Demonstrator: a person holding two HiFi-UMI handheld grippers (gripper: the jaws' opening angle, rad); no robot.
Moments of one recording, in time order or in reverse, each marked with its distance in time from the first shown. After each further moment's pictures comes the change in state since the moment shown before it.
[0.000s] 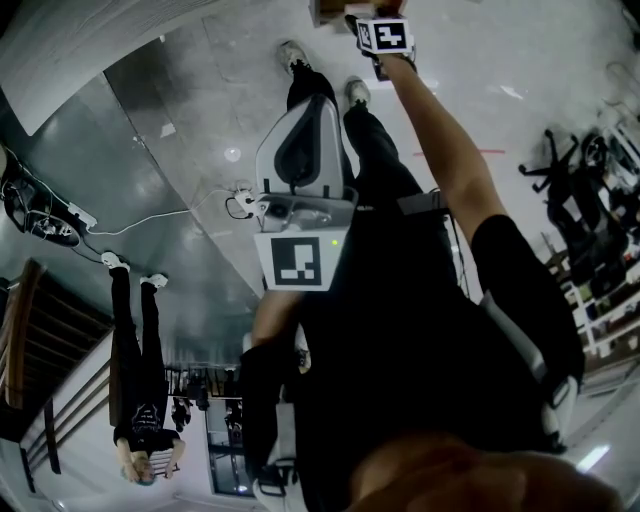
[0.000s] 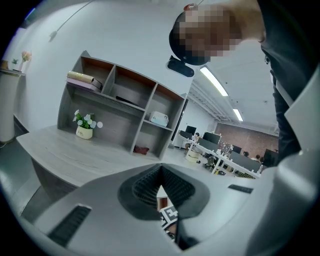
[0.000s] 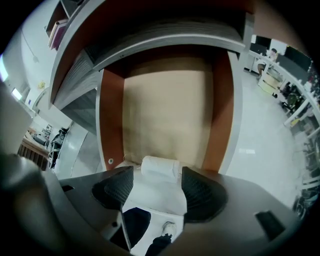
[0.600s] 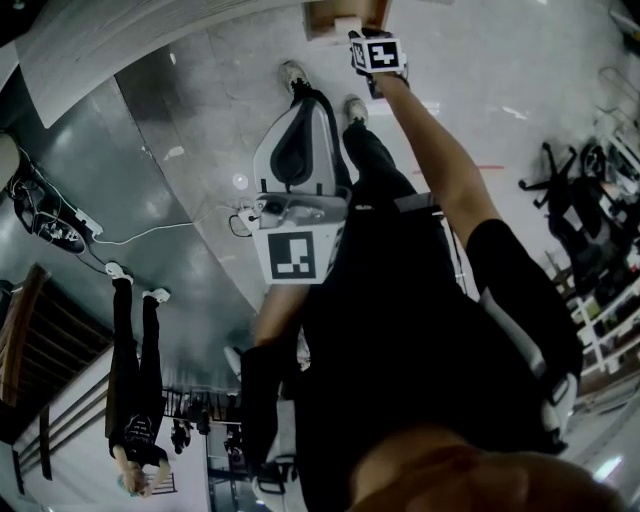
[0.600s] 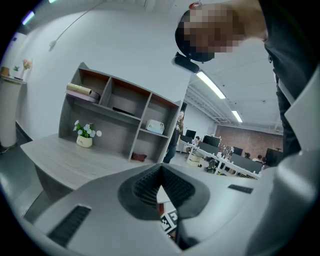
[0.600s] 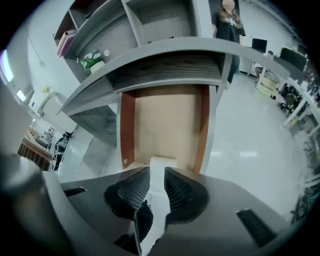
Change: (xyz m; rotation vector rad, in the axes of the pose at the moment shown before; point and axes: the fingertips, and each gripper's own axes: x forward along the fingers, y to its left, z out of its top) left arm -0.029 -0.029 0.021 0.023 -0.063 0.014; right arm -0.051 0.006 -0.003 0.009 -0.071 0.014
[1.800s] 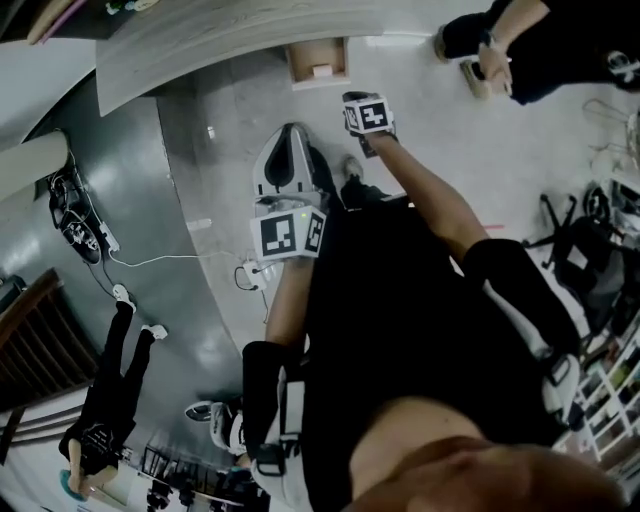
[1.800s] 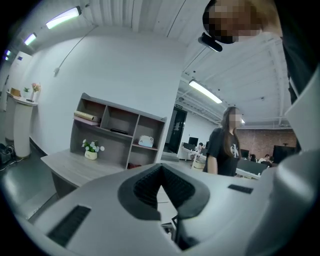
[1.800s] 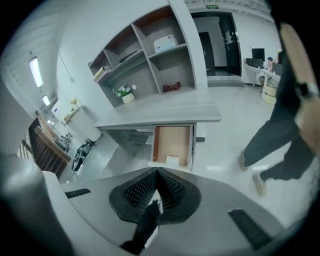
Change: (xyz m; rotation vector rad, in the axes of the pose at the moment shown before) left arm -0.120 -0.142 0.019 0.089 -0.120 0.073; right arm -0.206 -0.001 -0.058 -0.049 -0.195 0.146
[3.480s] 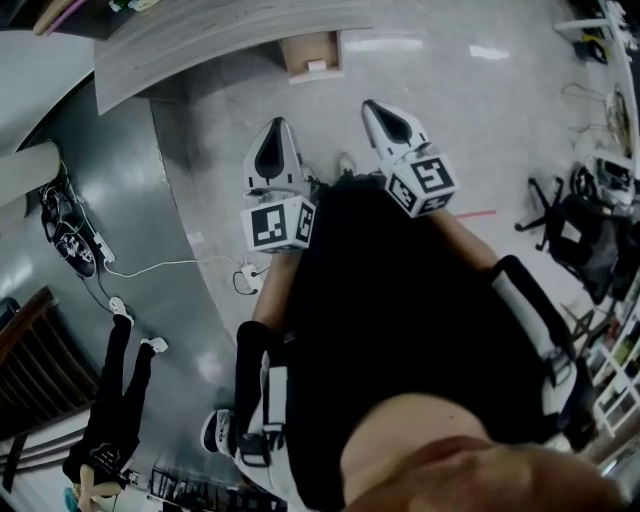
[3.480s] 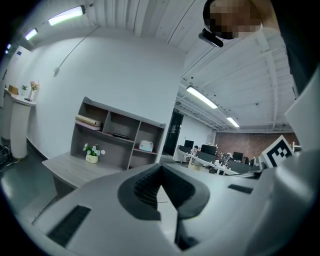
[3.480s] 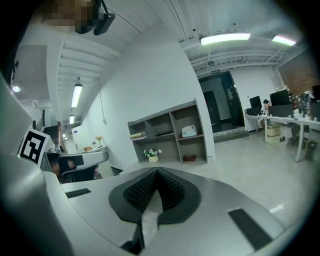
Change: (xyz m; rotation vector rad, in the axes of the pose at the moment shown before) left arm -0.062 0.033 0.027 -0.004 -0.030 -0.058; right arm -0.316 0.139 0.074 -0.101 -0.669 0.113
